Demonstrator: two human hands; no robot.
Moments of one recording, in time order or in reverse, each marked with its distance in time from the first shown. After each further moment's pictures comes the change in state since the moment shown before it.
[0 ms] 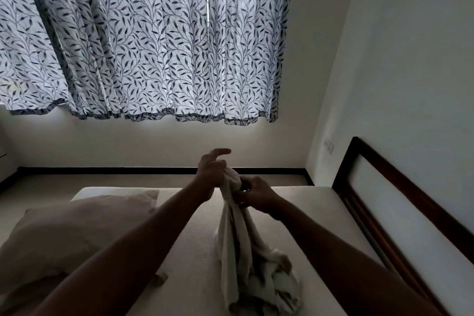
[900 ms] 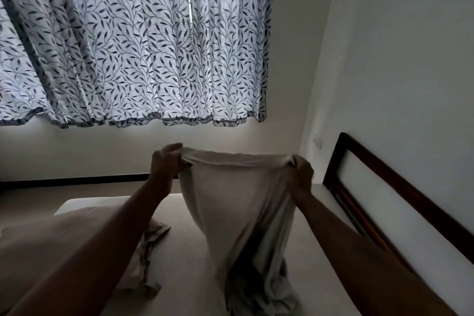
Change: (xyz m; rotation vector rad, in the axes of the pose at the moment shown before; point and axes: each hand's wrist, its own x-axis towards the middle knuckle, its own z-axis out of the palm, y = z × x) left_hand 0.032 0.012 -0.063 -0.119 0.220 -0.036; right_hand 0.003 0.036 -0.090 -0.191 0.938 -0.002
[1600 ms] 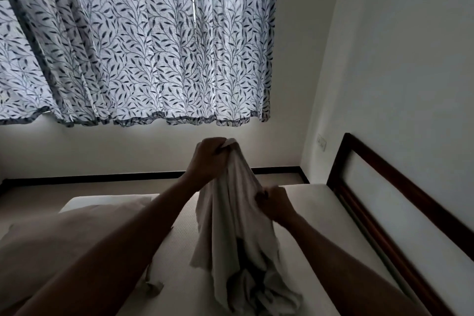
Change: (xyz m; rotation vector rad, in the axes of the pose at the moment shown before) left_hand -0.035 0.014 0.069 0.601 -0.272 0.720; right_hand -0.043 0.033 0.037 -0.206 -0.512 -0.307
